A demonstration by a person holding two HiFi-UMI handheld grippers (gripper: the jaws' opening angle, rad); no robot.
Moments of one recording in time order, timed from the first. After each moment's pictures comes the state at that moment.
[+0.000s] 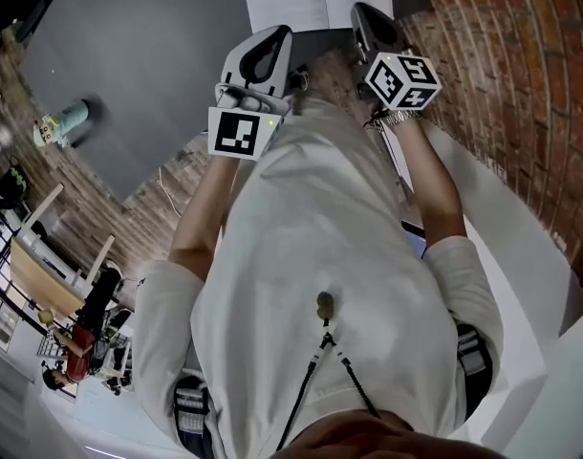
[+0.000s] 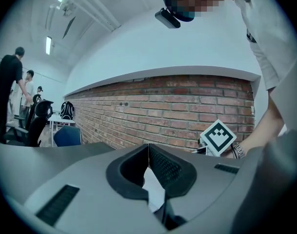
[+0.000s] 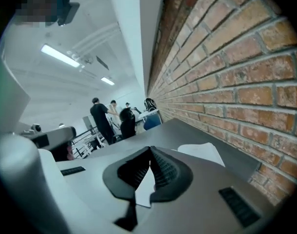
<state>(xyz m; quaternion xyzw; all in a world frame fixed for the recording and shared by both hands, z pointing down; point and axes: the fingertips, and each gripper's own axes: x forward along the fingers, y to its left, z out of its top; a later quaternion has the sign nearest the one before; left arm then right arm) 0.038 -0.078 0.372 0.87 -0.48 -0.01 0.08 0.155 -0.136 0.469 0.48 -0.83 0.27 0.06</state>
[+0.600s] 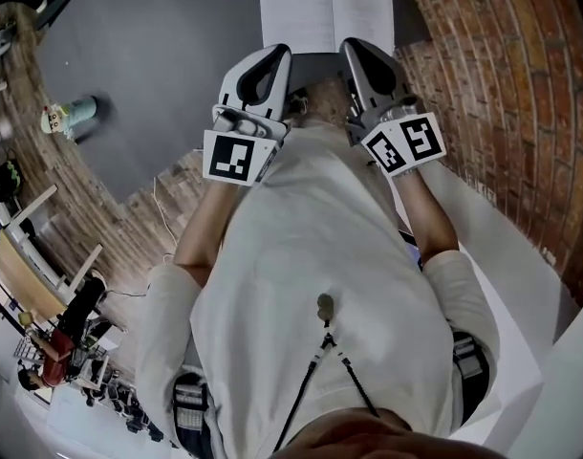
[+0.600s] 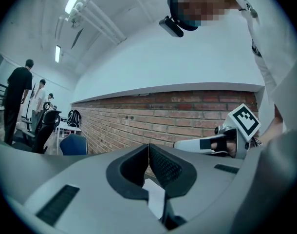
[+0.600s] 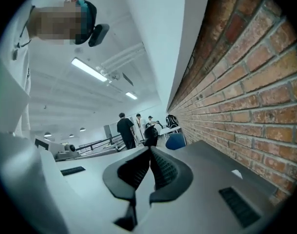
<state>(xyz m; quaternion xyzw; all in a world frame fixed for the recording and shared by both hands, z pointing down) 0.005 -0.050 0.321 0.86 -0.50 -0.02 0.07 0.089 -0.072 0.324 0.39 -0.90 0.18 -0.03</state>
